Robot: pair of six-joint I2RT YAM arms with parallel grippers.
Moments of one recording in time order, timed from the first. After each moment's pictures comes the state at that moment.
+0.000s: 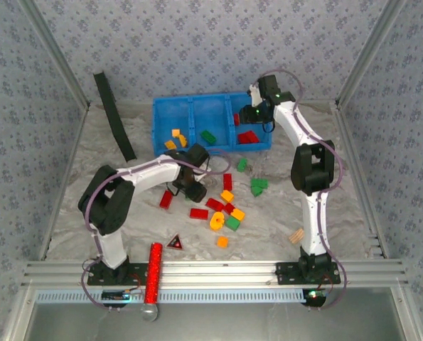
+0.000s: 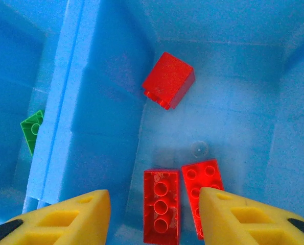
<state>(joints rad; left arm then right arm) -0.69 1.82 1.24 -0.78 -0.02 -0.01 0.23 2.27 2.12 -0.82 -0.23 0.08</state>
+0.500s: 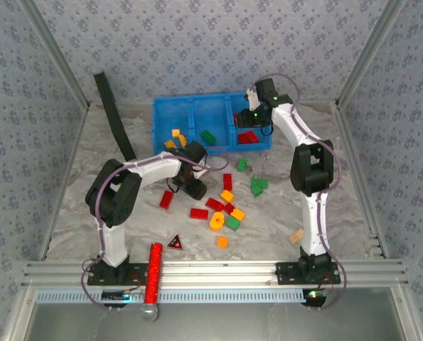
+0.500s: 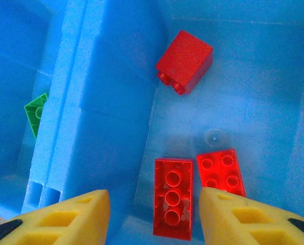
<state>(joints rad) -0.66 1.91 1.26 -0.74 0.03 0.03 0.24 2.26 2.07 -0.81 -0.25 0.06</state>
